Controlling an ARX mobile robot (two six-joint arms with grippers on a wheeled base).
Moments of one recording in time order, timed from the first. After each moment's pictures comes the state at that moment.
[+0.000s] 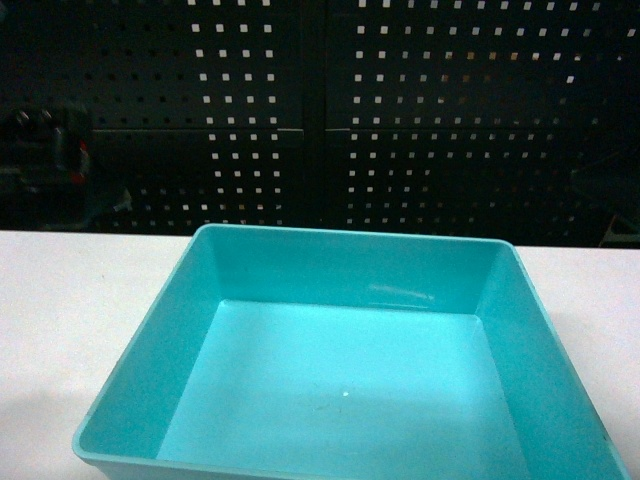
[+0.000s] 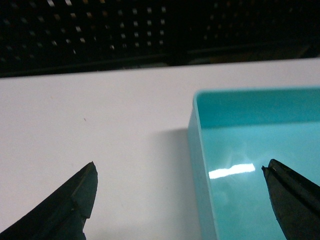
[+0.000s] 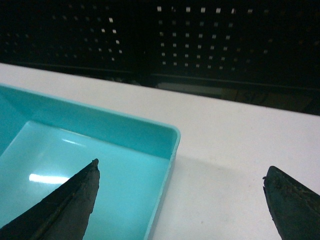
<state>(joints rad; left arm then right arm) -0.13 1.40 0.75 0.08 0.03 -0.03 0.08 1.45 0.72 0.27 -0.20 0.00</state>
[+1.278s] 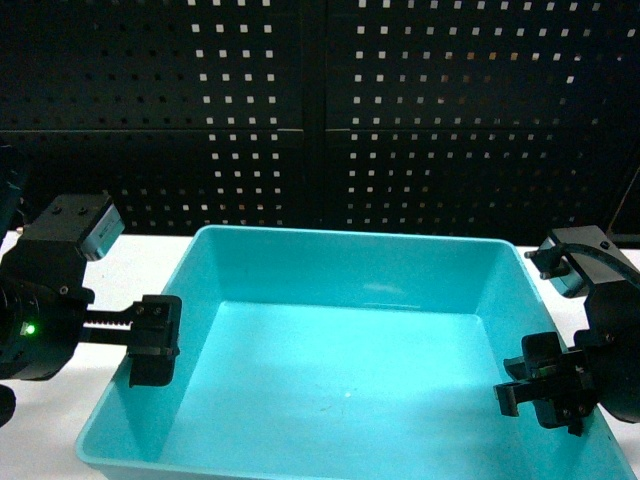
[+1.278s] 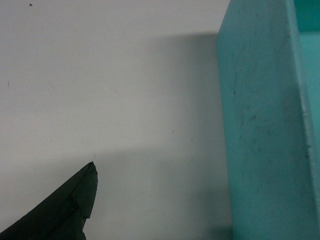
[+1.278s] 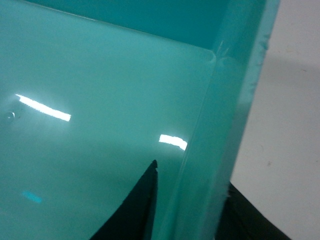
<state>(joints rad) -0.18 1.78 0.71 0.23 -0.05 -0.08 0.18 1.89 0.68 0.43 -0.11 -0.02</state>
